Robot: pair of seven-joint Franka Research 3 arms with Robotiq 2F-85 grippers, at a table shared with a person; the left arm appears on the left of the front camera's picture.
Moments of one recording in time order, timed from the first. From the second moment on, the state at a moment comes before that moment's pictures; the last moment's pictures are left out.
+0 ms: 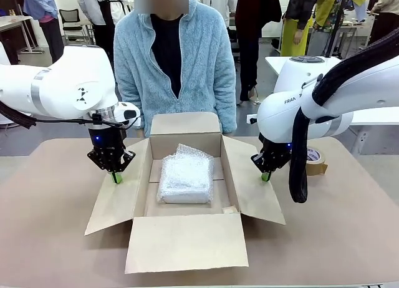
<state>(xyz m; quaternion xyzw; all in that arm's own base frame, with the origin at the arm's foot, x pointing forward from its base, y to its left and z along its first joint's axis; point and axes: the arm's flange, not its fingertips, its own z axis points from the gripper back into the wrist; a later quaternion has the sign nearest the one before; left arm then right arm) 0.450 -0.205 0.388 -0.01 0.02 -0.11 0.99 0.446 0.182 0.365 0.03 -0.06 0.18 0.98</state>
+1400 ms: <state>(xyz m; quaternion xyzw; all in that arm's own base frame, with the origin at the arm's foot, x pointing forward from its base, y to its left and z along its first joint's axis) 0.411 -0.077 0.507 -0.01 -0.05 -0.41 0.91 0.414 0.073 0.497 0.01 -0.05 0.45 0.89</state>
